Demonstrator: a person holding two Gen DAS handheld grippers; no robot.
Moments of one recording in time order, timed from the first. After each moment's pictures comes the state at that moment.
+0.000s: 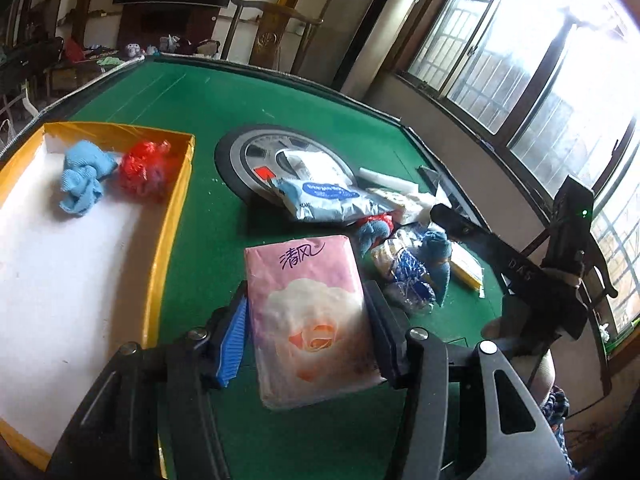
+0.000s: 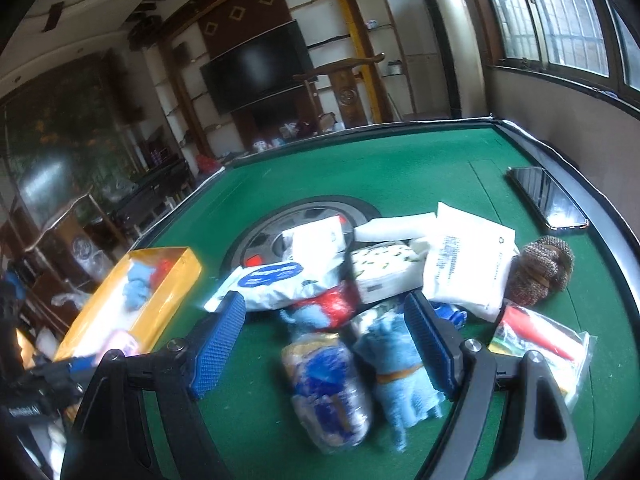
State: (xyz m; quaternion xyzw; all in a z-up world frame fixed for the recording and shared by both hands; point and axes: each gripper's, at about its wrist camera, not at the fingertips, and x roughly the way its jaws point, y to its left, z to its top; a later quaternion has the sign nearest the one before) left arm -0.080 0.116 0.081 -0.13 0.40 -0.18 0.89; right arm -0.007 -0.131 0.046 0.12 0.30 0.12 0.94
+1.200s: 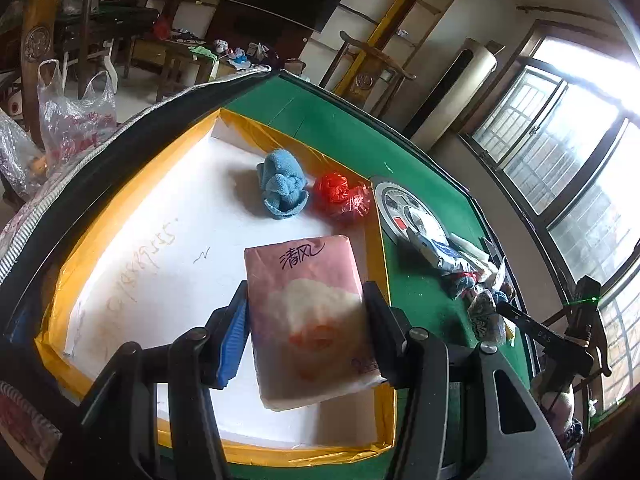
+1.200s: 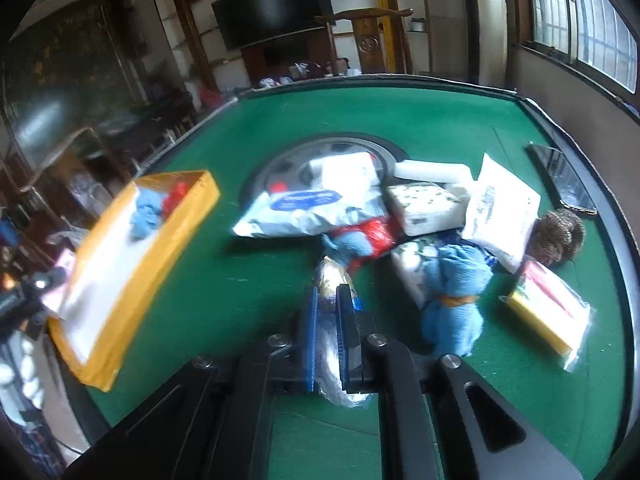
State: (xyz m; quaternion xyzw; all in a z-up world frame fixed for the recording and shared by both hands) left arm -0.102 0.285 0.059 -0.23 0.38 -0.07 0.89; right arm -0.020 -0.091 0.045 0.06 0.40 0.13 0.90
